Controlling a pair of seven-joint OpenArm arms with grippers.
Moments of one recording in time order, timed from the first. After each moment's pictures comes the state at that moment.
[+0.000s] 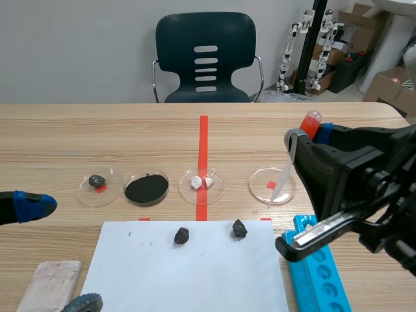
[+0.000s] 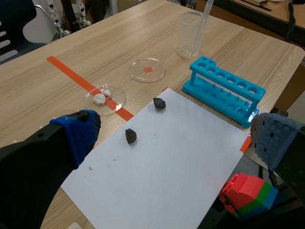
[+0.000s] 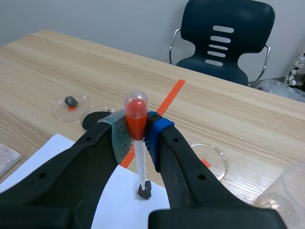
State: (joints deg) left arm 60.1 -25.9 -16.1 121.3 -4.6 -44.9 -24.7; right arm -48.7 11.5 3.2 131.1 5.1 22.3 3.9
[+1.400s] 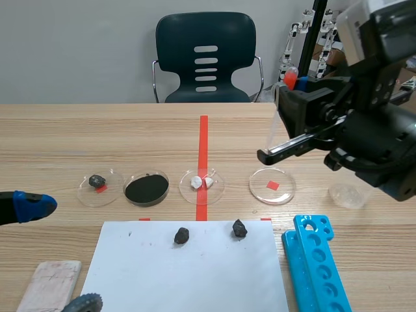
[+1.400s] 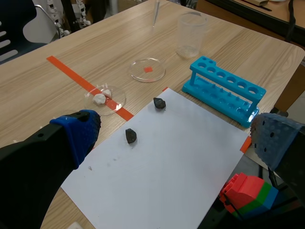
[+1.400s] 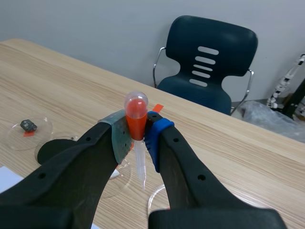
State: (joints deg) left arm 60.1 -25.9 -16.1 121.3 -4.6 -44.9 -24.7; right arm -22.1 11.5 0.0 116.3 5.5 22.4 -3.1
